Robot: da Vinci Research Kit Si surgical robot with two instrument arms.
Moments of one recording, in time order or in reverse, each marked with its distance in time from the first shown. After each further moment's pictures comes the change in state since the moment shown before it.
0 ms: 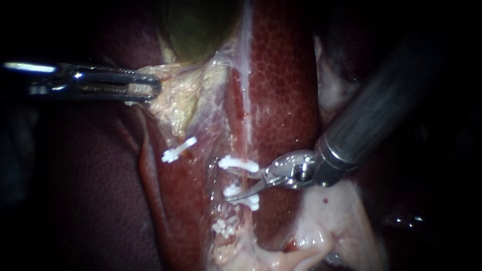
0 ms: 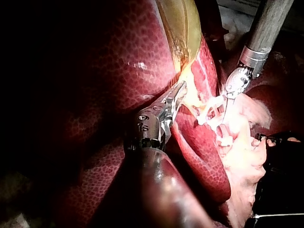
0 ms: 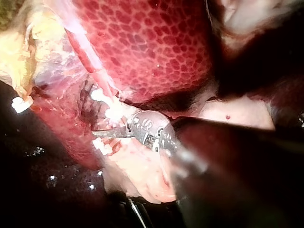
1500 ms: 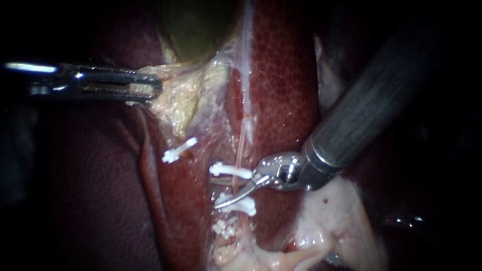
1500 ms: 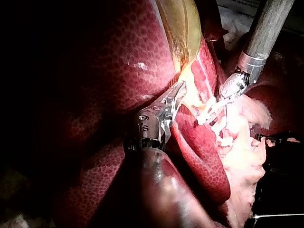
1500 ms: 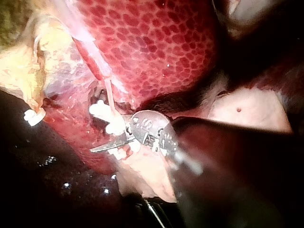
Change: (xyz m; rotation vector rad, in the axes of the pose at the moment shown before) right arm 0.002 0.000 0.002 0.200 0.064 0.068; left arm 0.000 0.000 0.000 -0.004 -0.001 -0.002
